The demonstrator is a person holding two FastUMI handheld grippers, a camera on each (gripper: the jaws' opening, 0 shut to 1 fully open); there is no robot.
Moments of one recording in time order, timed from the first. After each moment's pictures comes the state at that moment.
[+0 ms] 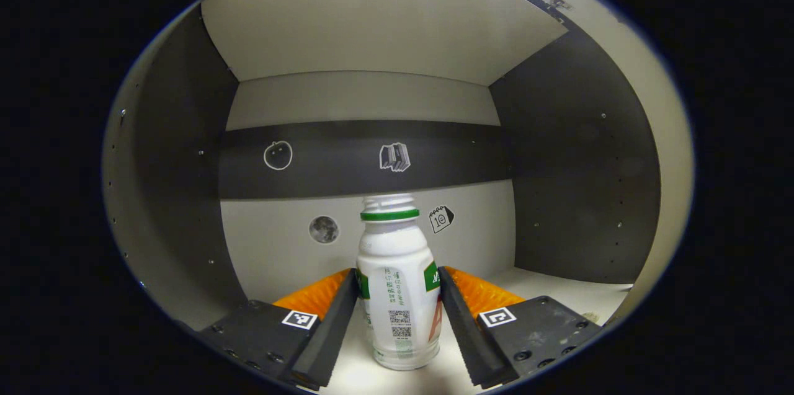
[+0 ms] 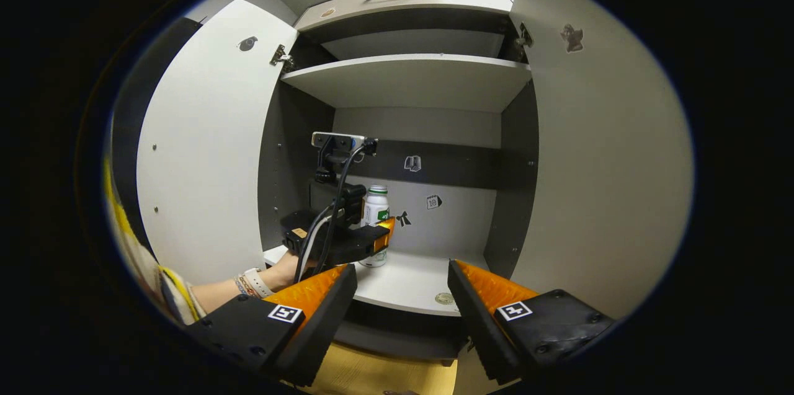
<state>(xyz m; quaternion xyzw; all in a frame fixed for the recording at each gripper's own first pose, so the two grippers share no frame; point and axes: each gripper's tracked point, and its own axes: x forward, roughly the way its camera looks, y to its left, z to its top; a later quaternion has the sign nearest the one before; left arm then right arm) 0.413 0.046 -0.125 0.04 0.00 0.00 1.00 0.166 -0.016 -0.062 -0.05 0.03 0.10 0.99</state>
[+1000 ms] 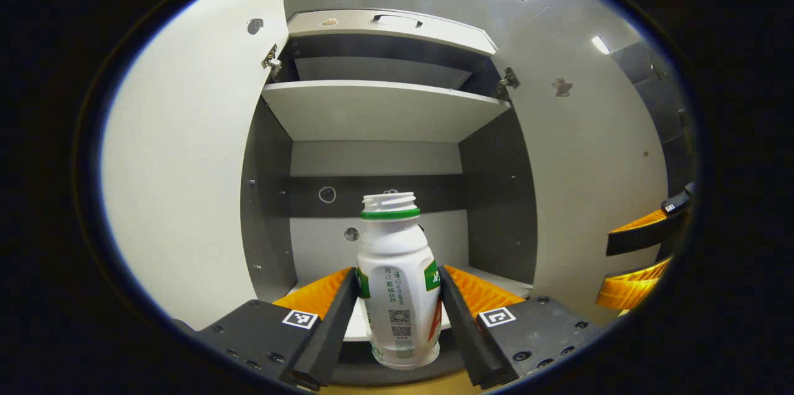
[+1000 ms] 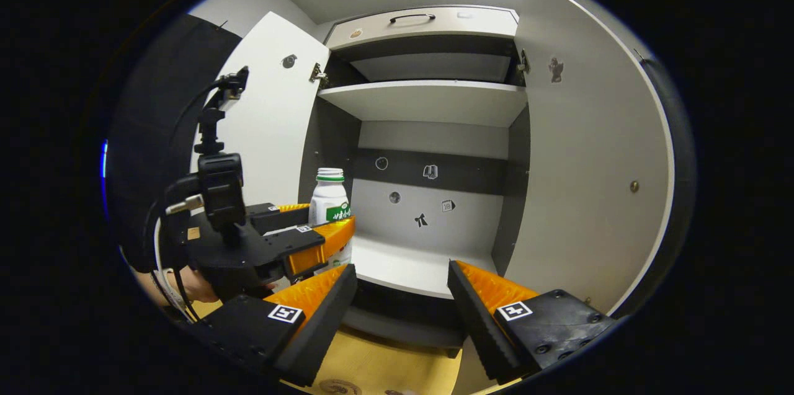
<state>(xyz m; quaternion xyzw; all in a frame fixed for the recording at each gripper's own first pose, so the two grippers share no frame) 0.147 -0.008 -0.073 0.03 -0.03 0.01 1.00 0.078 -0.013 -0.056 -0.05 0.01 0.14 0.99</state>
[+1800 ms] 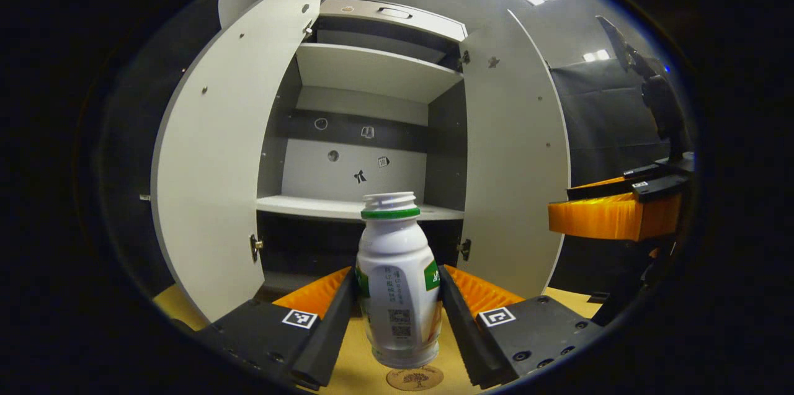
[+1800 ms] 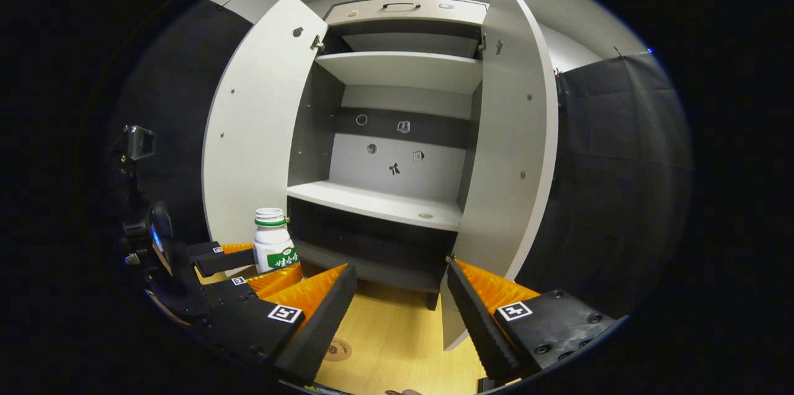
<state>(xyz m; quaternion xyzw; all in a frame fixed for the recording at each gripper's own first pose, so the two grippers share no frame) -0.016 -0.081 -0.256 -0.04 0.03 -0.02 1.00 -0.023 -0.068 -0.167 -0.08 0.07 0.07 0.99</state>
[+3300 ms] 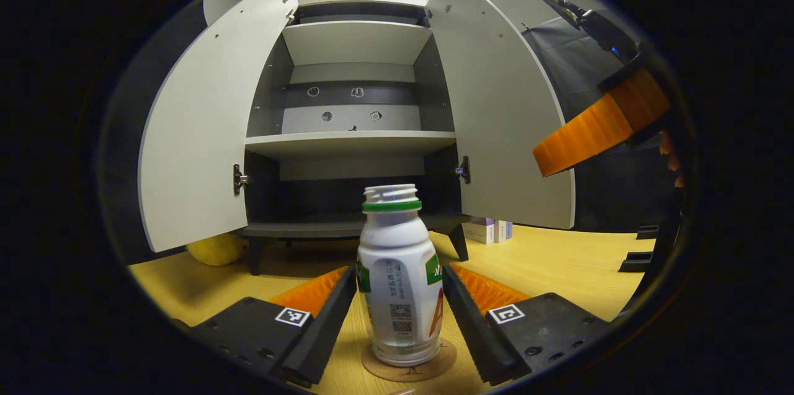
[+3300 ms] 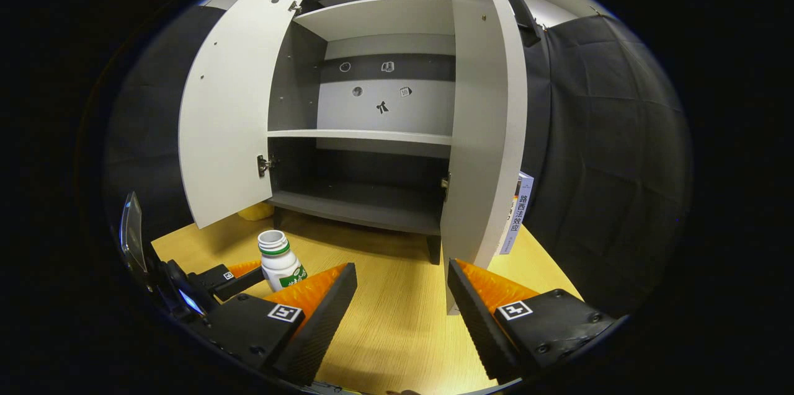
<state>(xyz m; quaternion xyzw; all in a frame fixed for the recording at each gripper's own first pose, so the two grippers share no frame) -0.005 -0.134 -0.418 0.04 0.04 0.02 1.00 -0.010 -0.122 -0.296 -0.04 0.14 0.07 0.99</state>
